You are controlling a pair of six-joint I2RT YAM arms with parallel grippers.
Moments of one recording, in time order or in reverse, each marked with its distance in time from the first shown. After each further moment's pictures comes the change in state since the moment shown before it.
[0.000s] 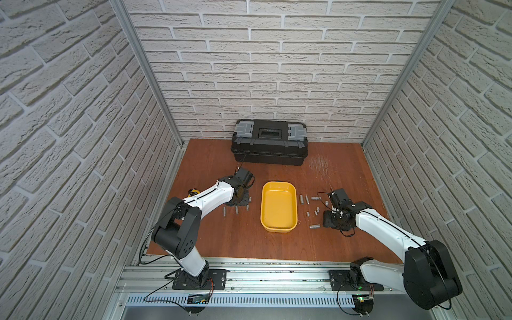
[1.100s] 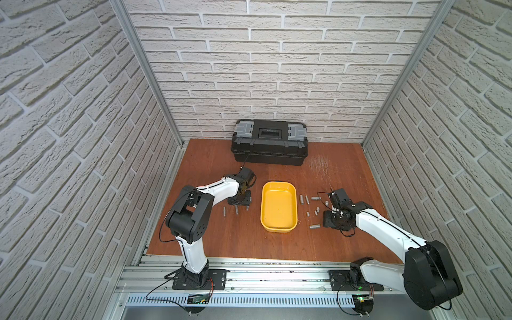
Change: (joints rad) left arm 0.030 0.151 0.065 0.040 0.042 0.063; right arm 0.000 -0.005 0.000 0.000 0.001 0.000
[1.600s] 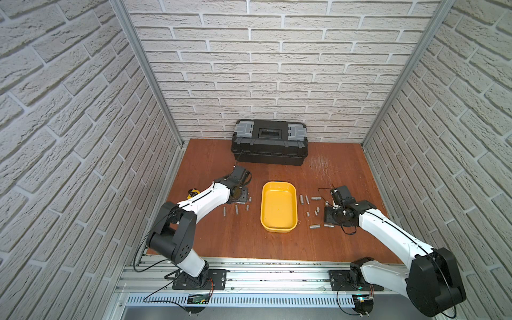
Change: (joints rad) left arm 0.009 -0.281 -0.122 0.088 -0.093 0.033; right arm 0.000 -0.063 0.063 -0.021 0.039 -0.039
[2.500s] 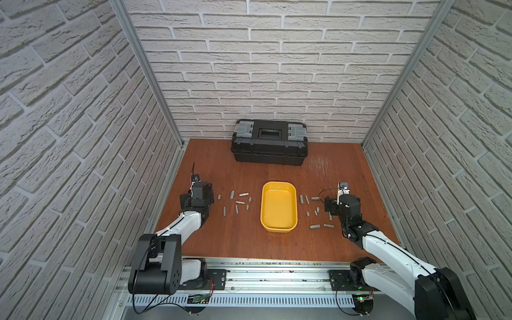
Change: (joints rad) left arm 0.443 -0.222 -0.539 0.735 -0.220 0.305; right arm -0.005 -0.122 -0.377 0.910 0.336 -0.408
